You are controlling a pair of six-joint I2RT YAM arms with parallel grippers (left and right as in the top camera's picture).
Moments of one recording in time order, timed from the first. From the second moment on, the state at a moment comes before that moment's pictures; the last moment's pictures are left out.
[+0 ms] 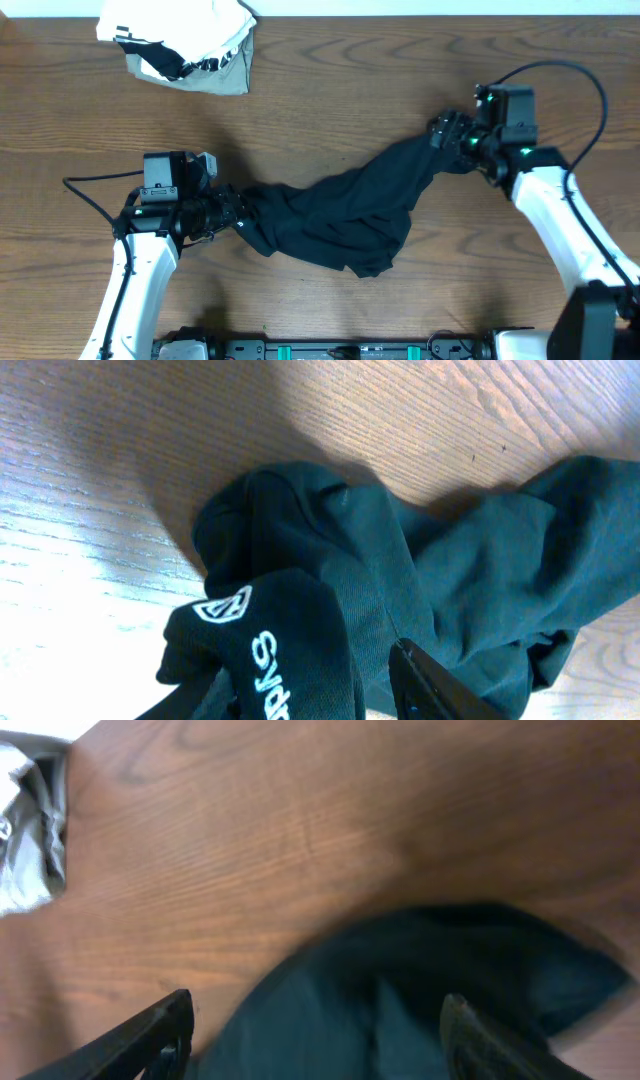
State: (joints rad) left arm 0.05 1.21 0.73 -0.69 0.44 -0.38; right arm 0.07 1.52 1.03 -0.41 -0.22 0.51
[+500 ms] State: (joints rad) left arm 0.05 1.21 0.73 -0.69 0.43 -0.37; right arm 0.07 1.48 0.87 -0.55 -0.19 0.43
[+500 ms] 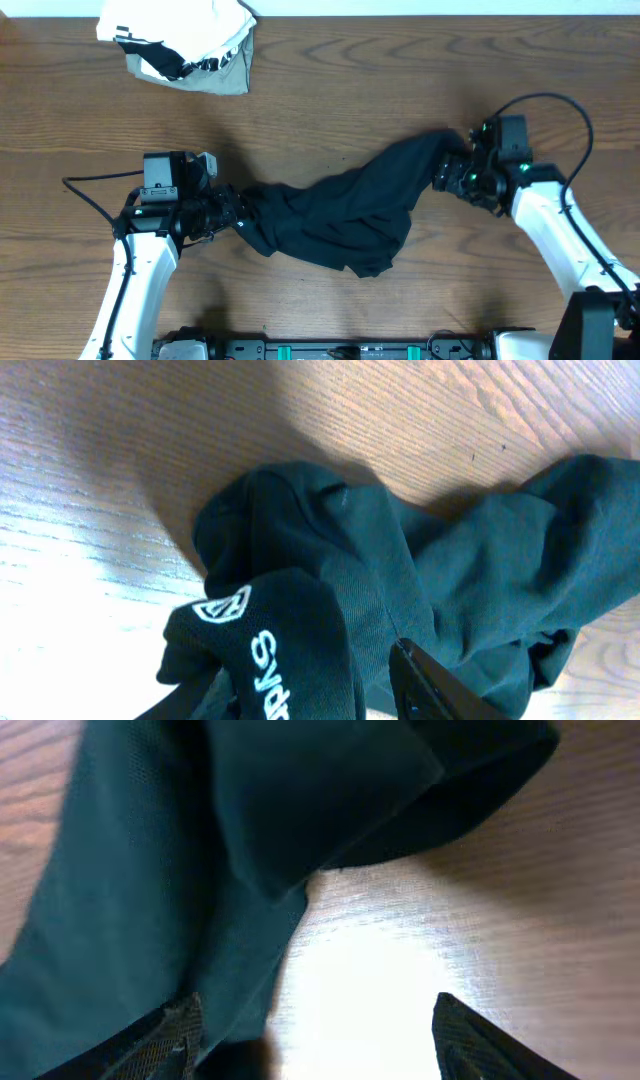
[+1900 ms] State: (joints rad) left arm 0.05 1.21 0.73 -0.69 0.43 -0.35; right arm 0.12 1.68 0.85 -0.12 -0.25 0.48
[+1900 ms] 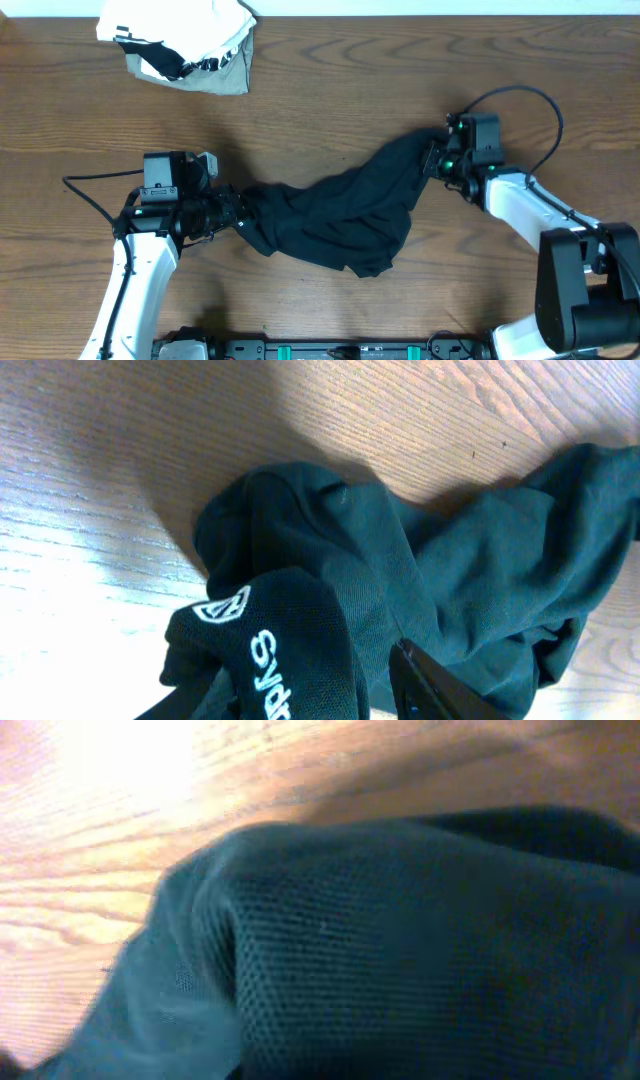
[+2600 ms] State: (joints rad) left arm 0.05 1.21 0.73 -0.68 0.44 -0.35; right arm -0.02 1.61 1.14 -0.39 0.07 0.51
